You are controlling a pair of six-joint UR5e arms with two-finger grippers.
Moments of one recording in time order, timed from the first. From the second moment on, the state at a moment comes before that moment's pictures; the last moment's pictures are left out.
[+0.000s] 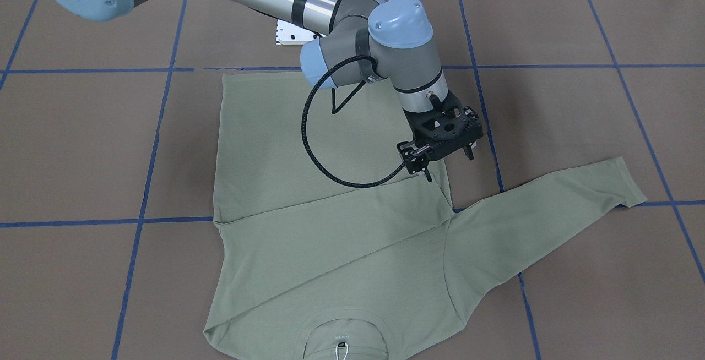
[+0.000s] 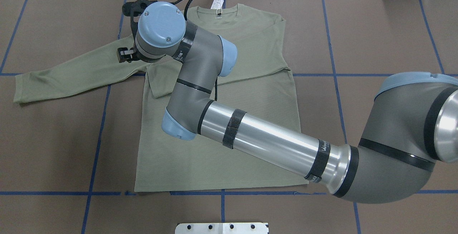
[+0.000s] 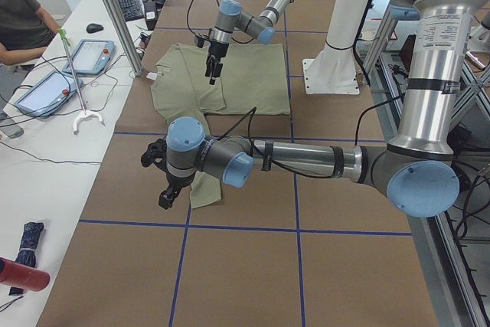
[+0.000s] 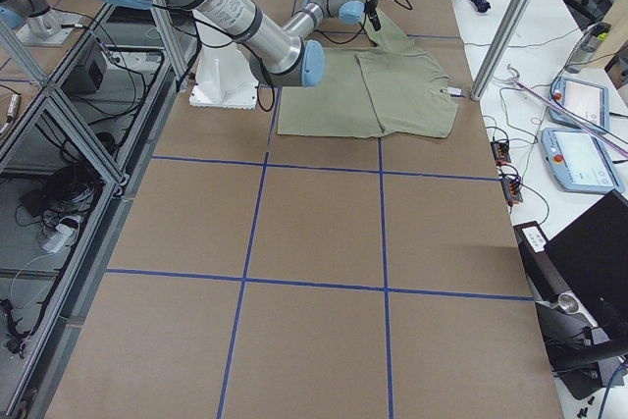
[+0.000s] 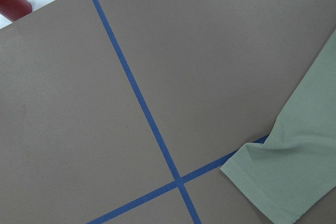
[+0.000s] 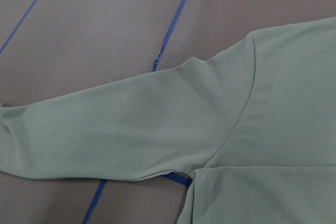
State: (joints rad) left arm -1.50 -1.66 -1.54 -1.94 -2.30 0.06; right arm 0.53 -0.32 0.96 -1.00 1.74 1.03
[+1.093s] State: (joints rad) left arm -1.08 -1.52 -1.44 -2.49 -1.97 -1.00; right arm 0.81 -0.75 1.57 -1.74 2.02 0.79
